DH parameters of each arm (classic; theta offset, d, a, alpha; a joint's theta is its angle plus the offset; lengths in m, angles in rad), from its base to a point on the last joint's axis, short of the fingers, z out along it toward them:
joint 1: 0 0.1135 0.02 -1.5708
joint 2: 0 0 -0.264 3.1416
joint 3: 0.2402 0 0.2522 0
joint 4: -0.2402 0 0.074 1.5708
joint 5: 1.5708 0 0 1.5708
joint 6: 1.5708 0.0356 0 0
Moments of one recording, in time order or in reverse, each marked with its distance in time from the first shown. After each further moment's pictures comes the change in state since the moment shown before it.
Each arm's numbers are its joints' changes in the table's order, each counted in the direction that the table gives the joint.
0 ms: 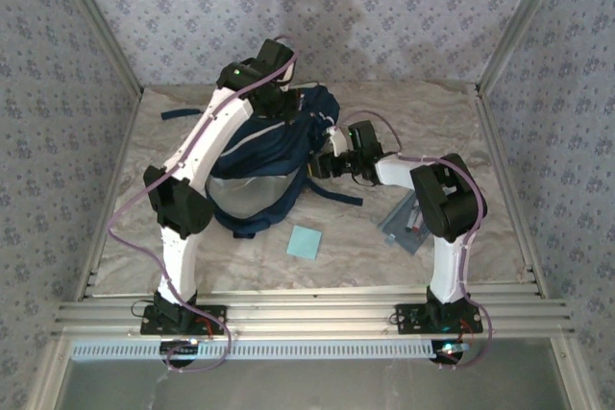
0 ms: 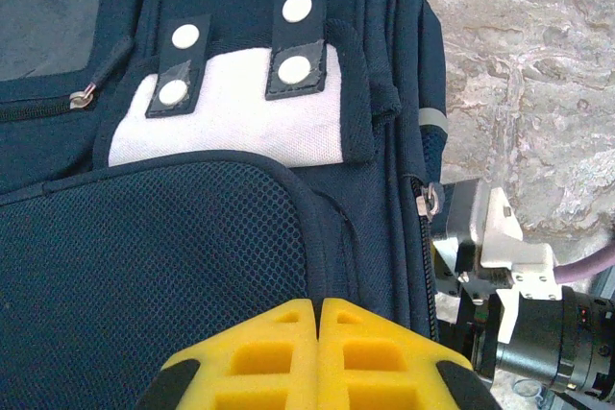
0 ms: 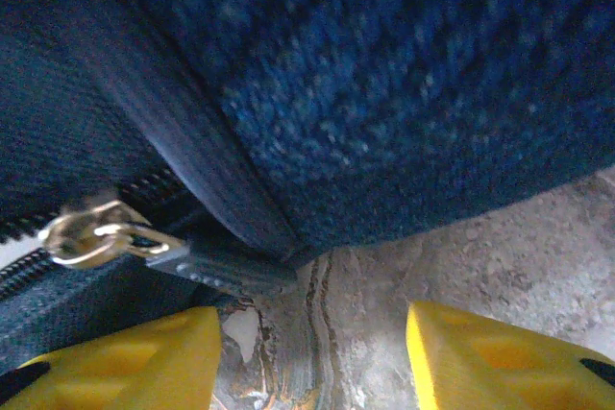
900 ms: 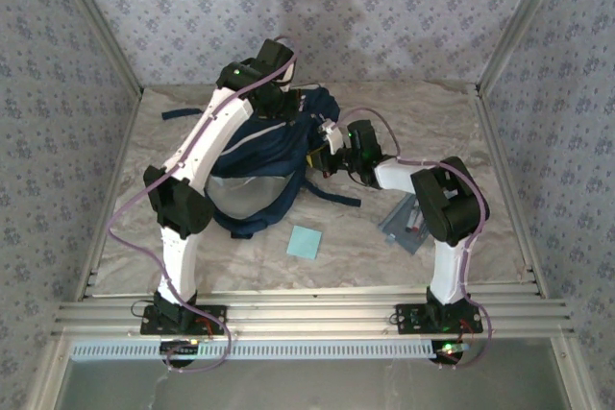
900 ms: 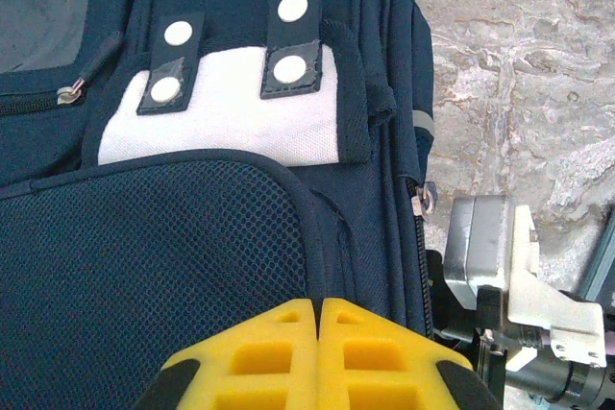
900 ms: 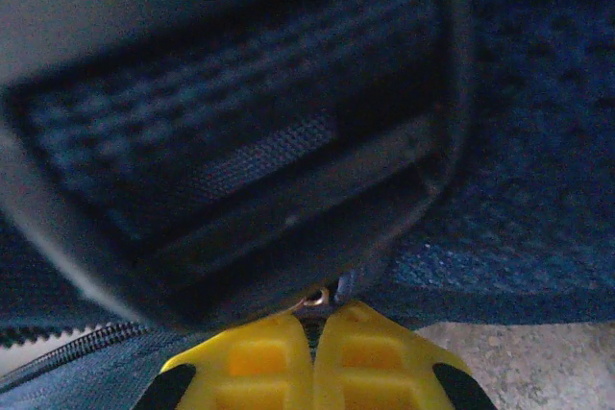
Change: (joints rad) left arm 0.000 0.000 -0.003 0.000 0.021 0.002; right arm 0.026 -0.039 -0.050 0.180 0.009 -0.067
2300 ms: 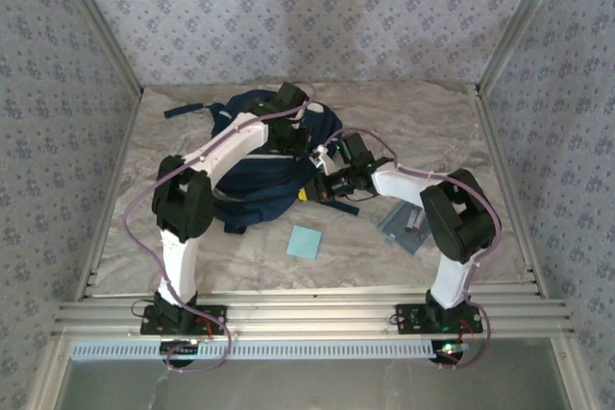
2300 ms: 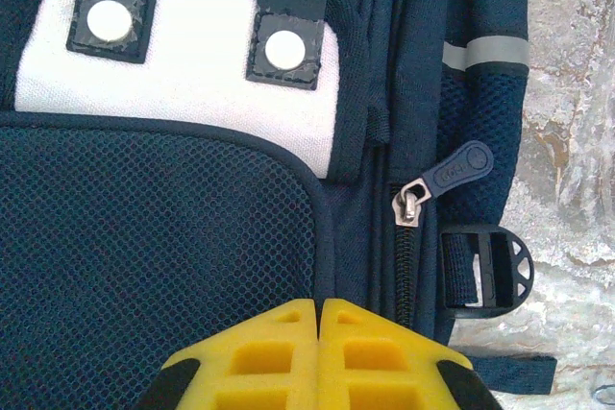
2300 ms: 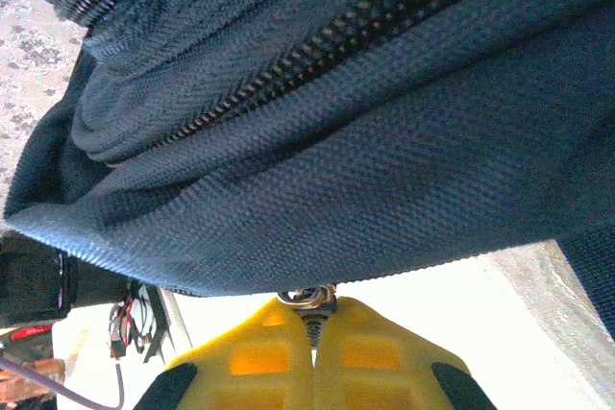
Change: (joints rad) left arm -0.033 -0.024 -0.480 0.325 0.031 -0.050; right arm 0.106 -0.131 -0.011 -0.493 -0.202 0.305
